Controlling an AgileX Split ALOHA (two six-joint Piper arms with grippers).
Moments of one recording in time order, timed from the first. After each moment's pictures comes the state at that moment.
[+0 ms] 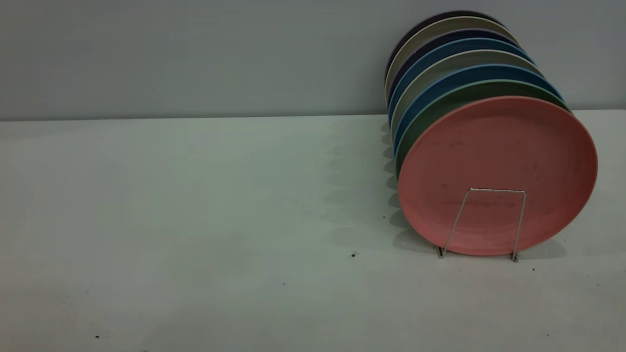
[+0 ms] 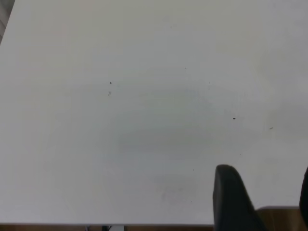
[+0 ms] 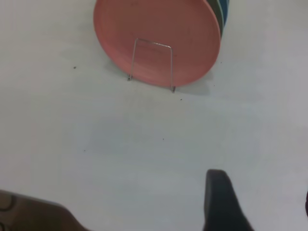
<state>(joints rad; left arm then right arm) 0.04 -0.02 -0.49 0.00 1.14 0.00 0.04 -0.02 -0.48 0.15 1.14 -0.20</state>
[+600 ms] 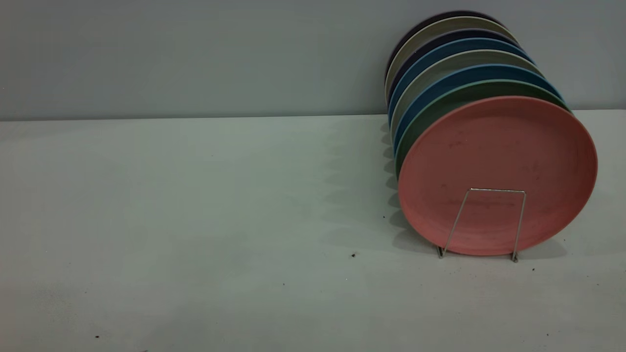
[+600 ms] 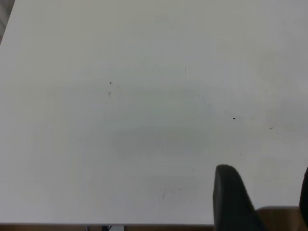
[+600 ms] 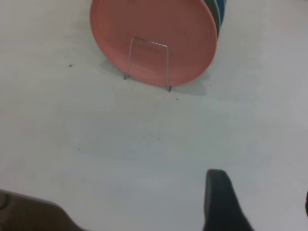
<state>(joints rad) 0.04 -0.02 -0.49 0.00 1.14 0.00 0.04 -0.02 -0.48 0.14 1.14 -0.21</state>
